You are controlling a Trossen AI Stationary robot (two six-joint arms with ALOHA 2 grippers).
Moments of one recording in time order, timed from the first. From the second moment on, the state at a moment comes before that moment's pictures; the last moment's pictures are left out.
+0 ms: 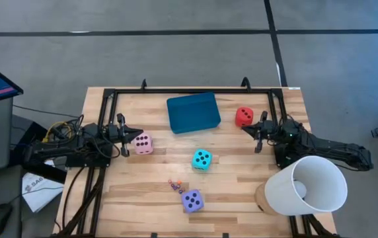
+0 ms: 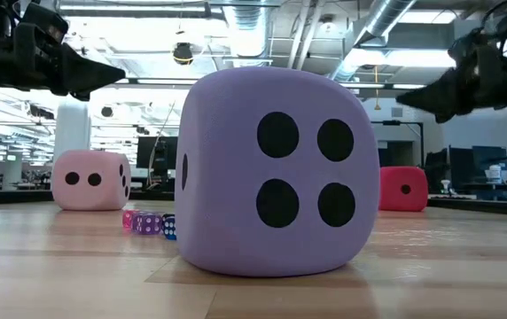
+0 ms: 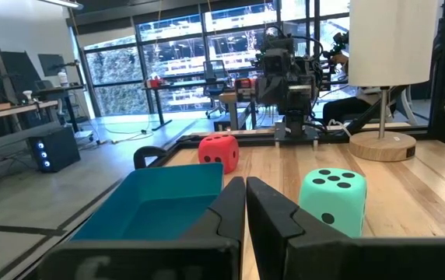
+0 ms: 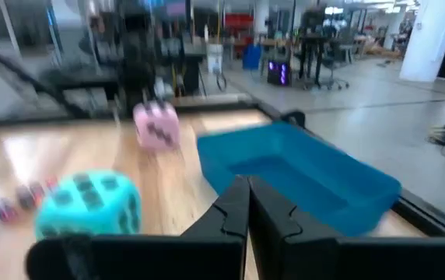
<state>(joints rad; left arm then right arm) 0.15 0.02 0.01 0.09 -0.08 0.12 -0.27 0.17 0.02 0.13 0.00 0.02</state>
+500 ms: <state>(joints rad) 0.15 0.02 0.01 0.15 -0.09 0.12 -0.26 0.17 0.02 0.29 0.00 0.08</state>
